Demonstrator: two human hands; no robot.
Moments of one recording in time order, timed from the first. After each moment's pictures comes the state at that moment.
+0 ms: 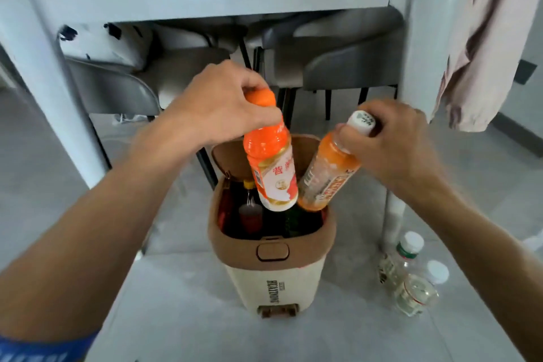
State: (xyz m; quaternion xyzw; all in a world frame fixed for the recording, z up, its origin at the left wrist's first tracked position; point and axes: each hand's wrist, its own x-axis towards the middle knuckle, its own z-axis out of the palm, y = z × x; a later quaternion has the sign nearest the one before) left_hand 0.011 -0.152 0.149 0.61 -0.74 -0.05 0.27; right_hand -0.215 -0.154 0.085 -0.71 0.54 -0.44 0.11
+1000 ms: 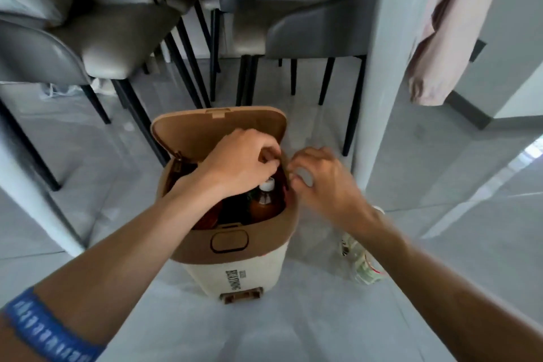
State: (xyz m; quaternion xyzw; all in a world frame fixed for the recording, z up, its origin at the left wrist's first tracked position) left_hand -0.051 -0.192 0.010 0.55 -0.80 -0.15 0.18; right_hand -0.230 -0.181 -0.040 -0.81 0.51 -0.27 0.07
